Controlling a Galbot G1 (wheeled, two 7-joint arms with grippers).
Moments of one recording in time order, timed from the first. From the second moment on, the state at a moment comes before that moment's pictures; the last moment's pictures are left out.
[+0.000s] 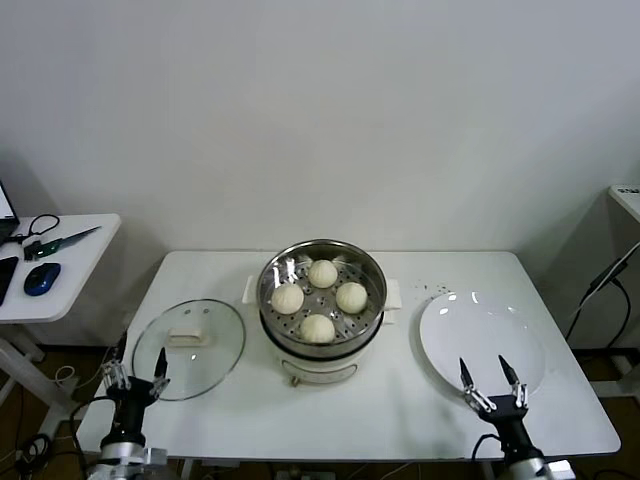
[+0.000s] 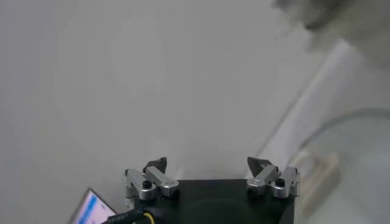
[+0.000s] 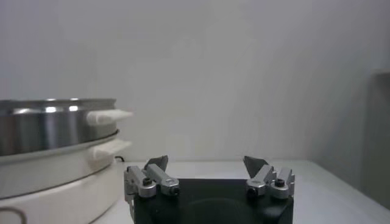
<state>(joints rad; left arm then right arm) 1.59 -1.31 -0.68 -1.78 0.82 -0.07 -0.35 -1.62 1.26 0.63 1.69 0.41 0.39 -0.17</state>
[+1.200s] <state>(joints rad) 1.29 -1.24 -0.58 -1.38 1.33 -0.07 -0.44 -1.73 1.38 0.62 1.71 0.36 0.47 -0.13</state>
